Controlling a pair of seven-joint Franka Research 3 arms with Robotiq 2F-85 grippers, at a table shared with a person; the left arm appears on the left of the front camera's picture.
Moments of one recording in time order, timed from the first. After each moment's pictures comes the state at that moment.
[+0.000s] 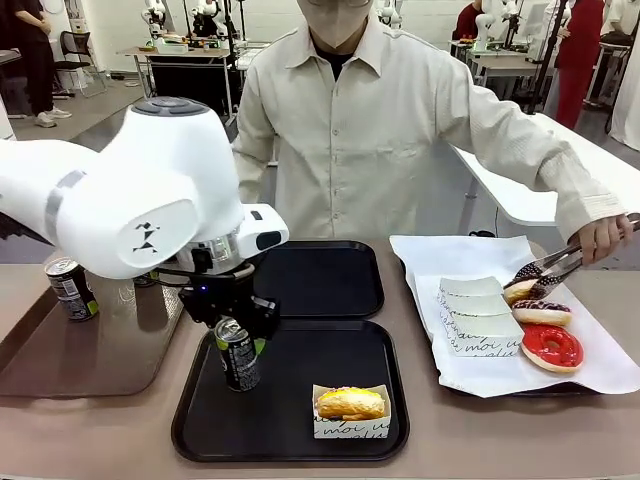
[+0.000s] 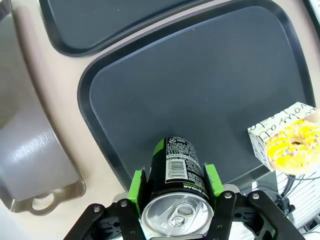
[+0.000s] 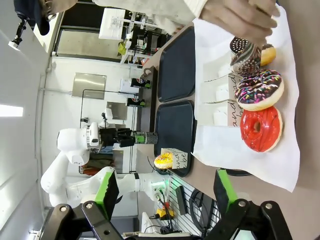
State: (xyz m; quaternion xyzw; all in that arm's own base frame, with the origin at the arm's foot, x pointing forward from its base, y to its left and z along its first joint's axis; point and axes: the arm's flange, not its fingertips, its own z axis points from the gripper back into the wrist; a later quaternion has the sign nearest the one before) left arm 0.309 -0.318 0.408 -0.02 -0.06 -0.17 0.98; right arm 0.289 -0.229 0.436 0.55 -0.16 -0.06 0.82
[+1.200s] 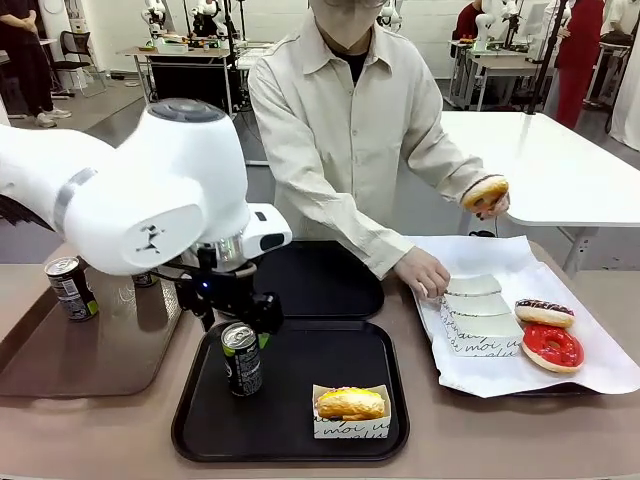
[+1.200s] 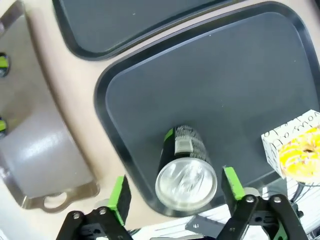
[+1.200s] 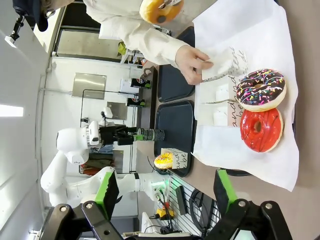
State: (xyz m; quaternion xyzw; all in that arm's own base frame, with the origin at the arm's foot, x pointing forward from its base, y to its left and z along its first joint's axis) left arm 0.311 -0.313 0.420 0.02 -0.08 -0.16 0.98; right arm 0.289 -0.229 0.436 0.55 -0.16 -0.06 0.82
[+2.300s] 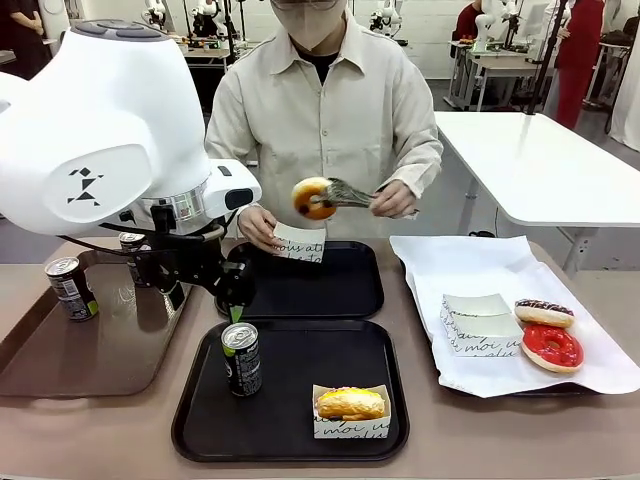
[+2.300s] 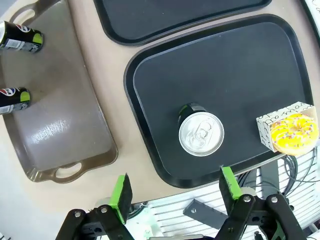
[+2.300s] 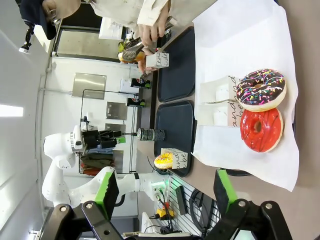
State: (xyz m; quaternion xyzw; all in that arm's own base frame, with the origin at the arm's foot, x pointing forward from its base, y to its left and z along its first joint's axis) left arm 0.287 -0.288 0.476 0.01 -0.09 -0.13 0.99; right arm 0.289 -0.229 0.436 0.55 -0.16 -0.06 0.82
